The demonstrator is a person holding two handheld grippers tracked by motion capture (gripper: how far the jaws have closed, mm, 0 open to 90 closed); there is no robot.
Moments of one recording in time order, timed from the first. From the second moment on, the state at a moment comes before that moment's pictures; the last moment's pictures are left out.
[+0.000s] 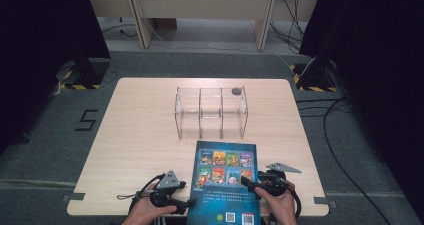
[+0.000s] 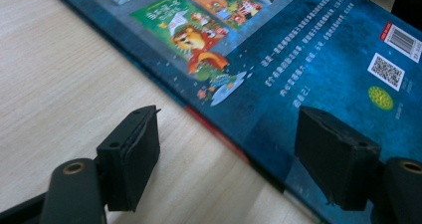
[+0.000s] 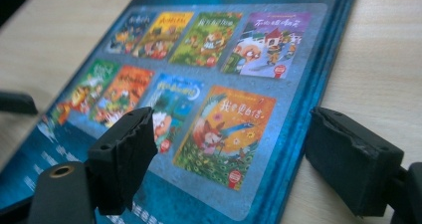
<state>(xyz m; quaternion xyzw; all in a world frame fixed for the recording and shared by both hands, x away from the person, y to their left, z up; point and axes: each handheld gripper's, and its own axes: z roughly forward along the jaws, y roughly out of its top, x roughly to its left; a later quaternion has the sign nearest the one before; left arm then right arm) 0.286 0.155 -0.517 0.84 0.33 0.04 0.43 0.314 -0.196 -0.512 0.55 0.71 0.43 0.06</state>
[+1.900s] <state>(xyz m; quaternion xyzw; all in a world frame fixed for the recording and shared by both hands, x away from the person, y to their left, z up) 0.300 0.174 -0.519 0.79 0.38 -0.08 0.47 0.292 -0.184 -0.468 0.35 0.71 0.61 0.03</state>
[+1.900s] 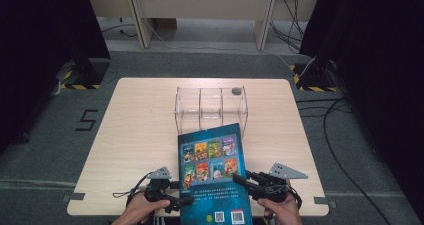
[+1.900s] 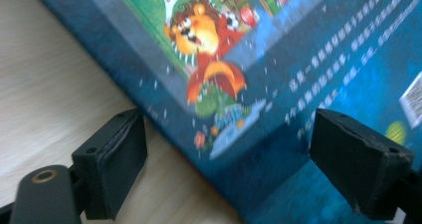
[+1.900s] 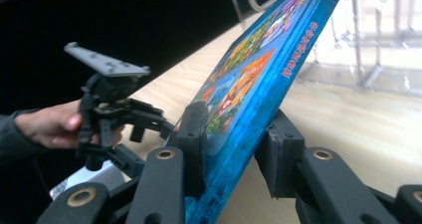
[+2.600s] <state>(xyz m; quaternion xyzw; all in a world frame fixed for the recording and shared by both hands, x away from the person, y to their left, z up) 0.300 0.173 -0.510 0.80 0.36 -0.07 0.47 0.300 -0.169 -0.484 0.39 0.69 0.60 -0.12</state>
